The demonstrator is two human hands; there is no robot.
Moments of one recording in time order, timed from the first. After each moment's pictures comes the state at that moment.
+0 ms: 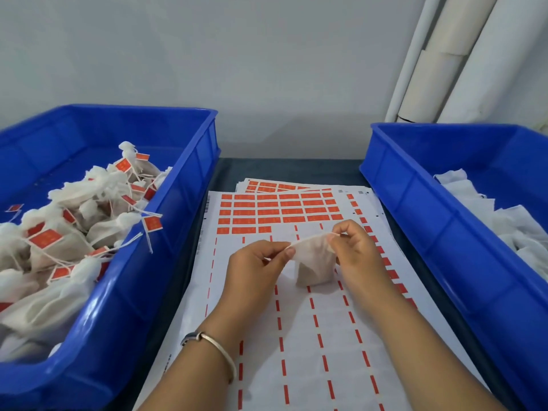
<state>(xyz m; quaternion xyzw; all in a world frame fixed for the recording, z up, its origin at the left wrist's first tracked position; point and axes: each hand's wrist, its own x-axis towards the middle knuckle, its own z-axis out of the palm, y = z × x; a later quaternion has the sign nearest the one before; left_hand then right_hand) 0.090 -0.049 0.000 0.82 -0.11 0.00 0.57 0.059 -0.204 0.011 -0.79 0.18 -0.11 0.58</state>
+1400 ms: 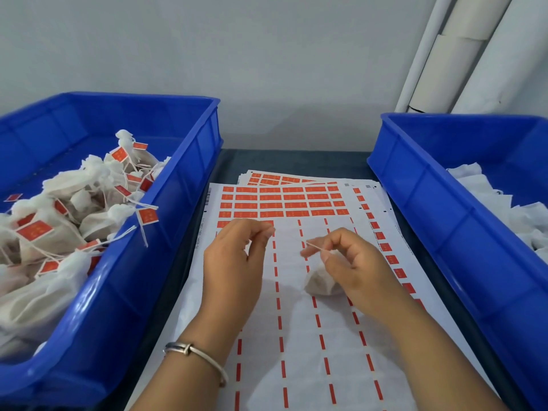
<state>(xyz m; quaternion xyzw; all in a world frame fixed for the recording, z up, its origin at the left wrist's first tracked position) 0.080 -0.037 0.018 0.84 -0.10 0.21 0.48 0.042 -0.208 0.013 -0.86 -0.02 -0.05 0.50</state>
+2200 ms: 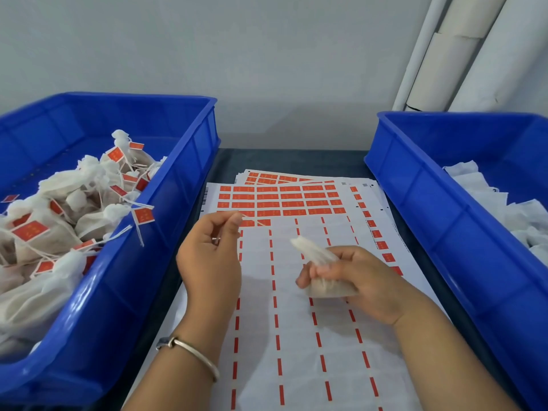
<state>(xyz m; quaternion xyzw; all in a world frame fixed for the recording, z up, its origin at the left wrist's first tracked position) 0.088 -0.034 0.024 0.74 0.08 0.20 0.64 0.039 -0.218 0.021 -0.77 0.01 0.14 0.62</state>
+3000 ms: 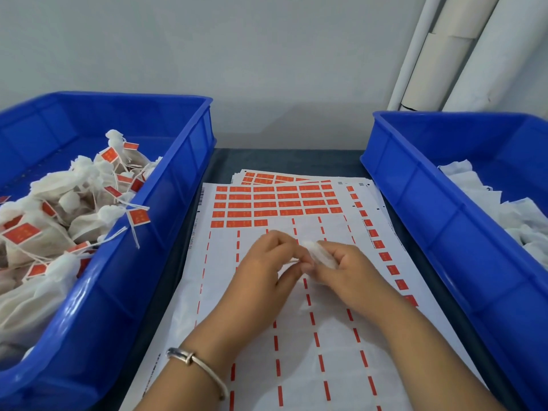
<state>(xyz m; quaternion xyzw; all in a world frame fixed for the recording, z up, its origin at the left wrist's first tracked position) 0.068 -0.048 0.016 0.85 -0.30 0.03 0.44 0.043 -0.204 0.011 -0.85 0.04 0.02 0.53</state>
